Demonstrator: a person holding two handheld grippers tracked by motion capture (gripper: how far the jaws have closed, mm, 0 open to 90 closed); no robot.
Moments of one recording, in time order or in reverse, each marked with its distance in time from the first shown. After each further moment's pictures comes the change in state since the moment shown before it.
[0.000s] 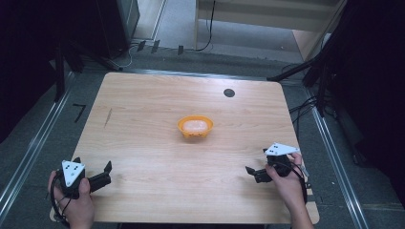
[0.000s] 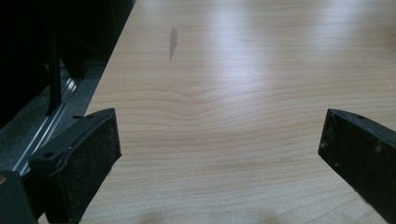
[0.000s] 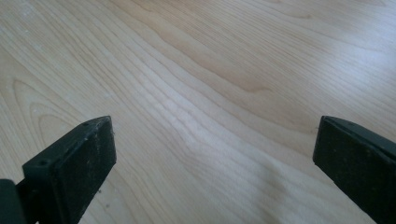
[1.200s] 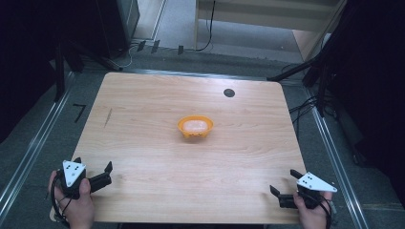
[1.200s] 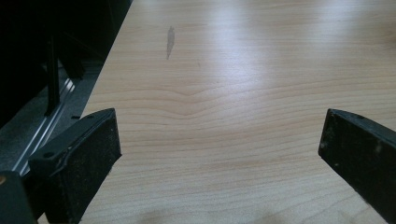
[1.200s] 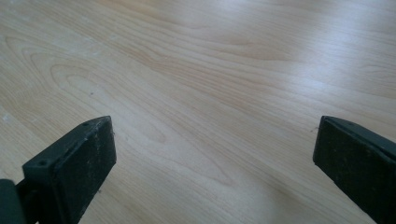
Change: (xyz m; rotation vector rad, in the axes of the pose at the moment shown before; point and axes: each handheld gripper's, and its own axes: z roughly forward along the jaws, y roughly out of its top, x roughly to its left) left arm -0.001 0.000 0.000 0.008 -0.007 0.013; right arm 0.000 -0.092 -0.062 -0.188 -0.139 0.082
